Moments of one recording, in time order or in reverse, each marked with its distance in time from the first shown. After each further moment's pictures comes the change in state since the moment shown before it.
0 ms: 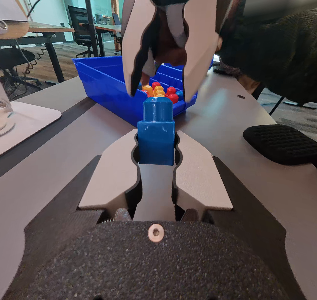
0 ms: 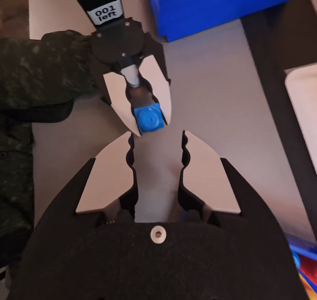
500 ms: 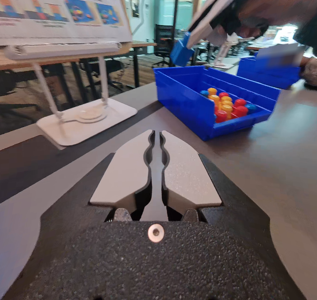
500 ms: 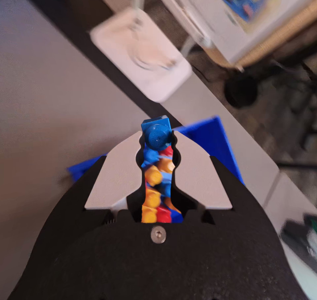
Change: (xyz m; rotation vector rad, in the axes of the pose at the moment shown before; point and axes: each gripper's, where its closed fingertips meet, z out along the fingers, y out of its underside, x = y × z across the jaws) left arm -0.069 -0.010 -0.032 0.055 -0.440 0.014; right arm 0.155 0.057 -0.132 -0.067 0.787 0.231
